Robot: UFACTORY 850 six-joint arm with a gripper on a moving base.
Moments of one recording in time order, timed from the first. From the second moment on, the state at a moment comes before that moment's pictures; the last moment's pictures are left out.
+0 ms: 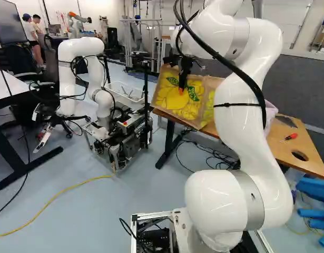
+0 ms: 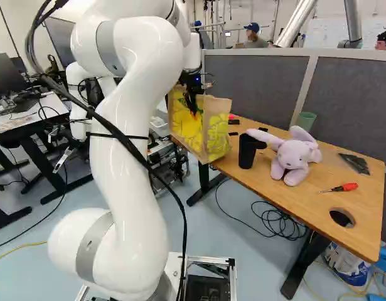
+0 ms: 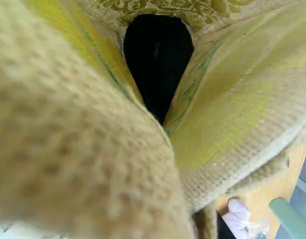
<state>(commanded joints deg) -6.5 -36.1 -103.4 0.6 -64.0 -48.7</state>
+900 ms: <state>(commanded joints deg) -7.4 -41.5 -109.9 0.6 -64.0 -48.7</state>
